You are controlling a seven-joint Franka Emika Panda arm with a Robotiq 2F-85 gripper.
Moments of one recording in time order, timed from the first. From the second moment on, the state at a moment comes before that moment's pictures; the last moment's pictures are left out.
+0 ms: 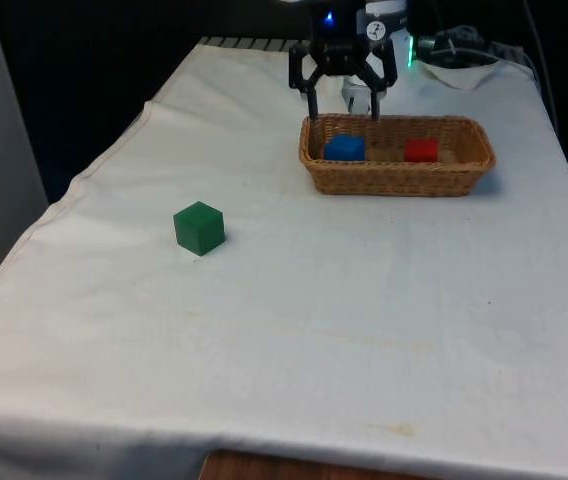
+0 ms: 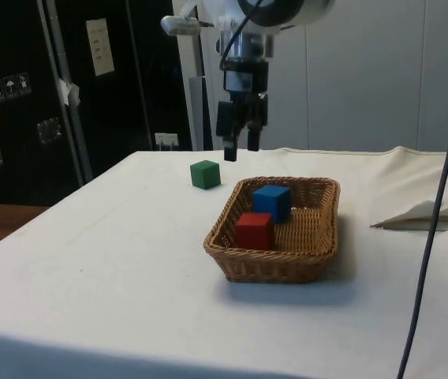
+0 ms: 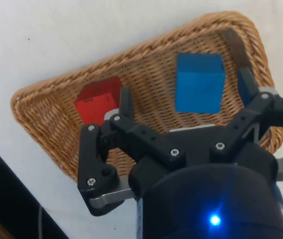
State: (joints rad) arm 0.32 -0.01 -0.41 -2.56 0.20 2.64 -0.11
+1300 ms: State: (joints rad) arm 0.32 0.05 -0.38 -2.47 0.20 2.63 -0.30
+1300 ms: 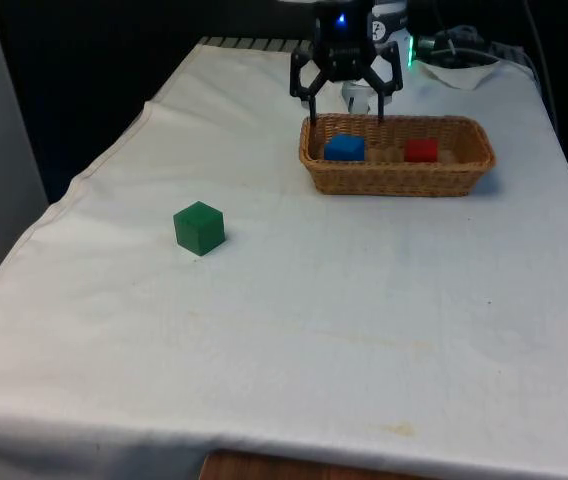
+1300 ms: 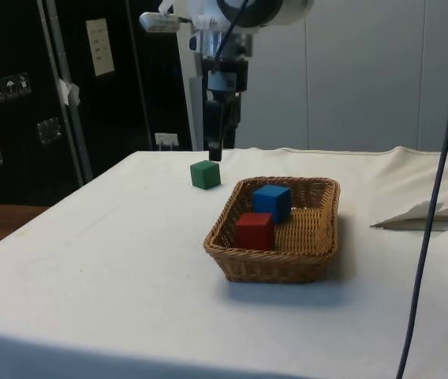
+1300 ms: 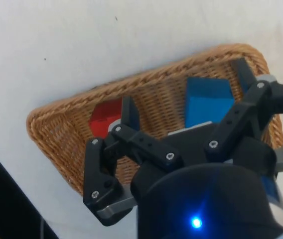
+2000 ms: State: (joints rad) arm 0.33 0.21 -0.34 -2.32 0.12 2.66 -0.19
